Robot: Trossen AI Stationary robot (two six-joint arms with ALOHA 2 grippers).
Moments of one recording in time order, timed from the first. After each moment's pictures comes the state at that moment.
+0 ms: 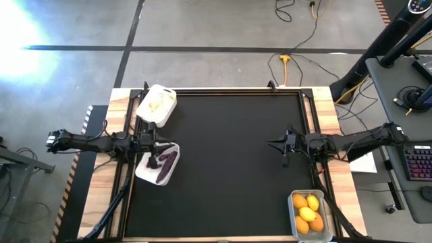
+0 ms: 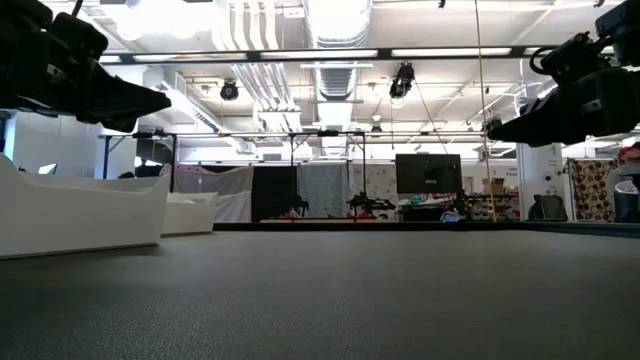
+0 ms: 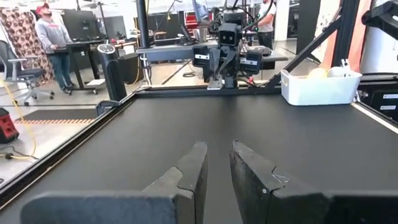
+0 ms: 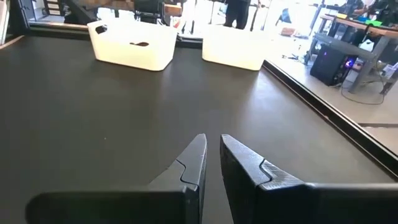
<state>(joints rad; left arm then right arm) -0.11 0.18 0.01 0.14 -0.22 0.05 0.10 0.43 0.01 0.18 0.29 -0.08</state>
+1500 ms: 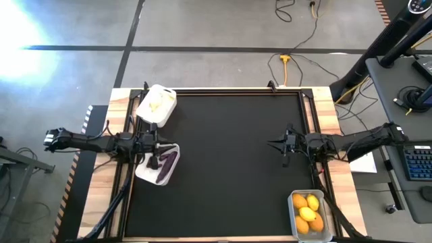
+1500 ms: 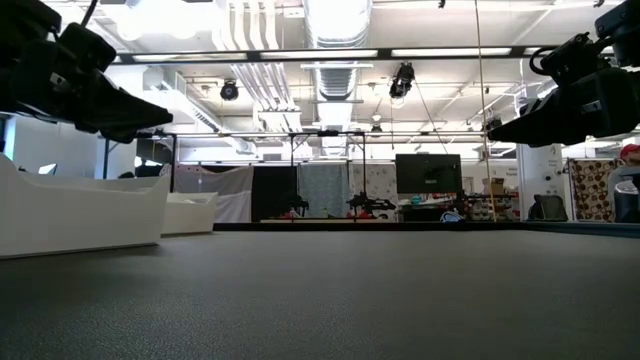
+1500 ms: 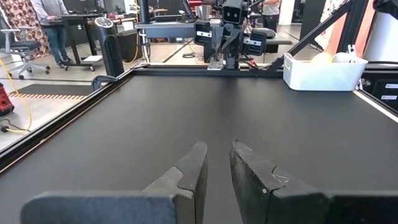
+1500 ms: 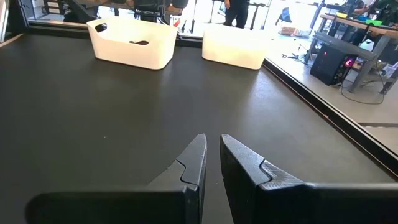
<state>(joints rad) -0.11 0.25 0.02 0.12 -0.23 -0.02 0.10 0.43 0.01 0.18 0.29 -0.08</state>
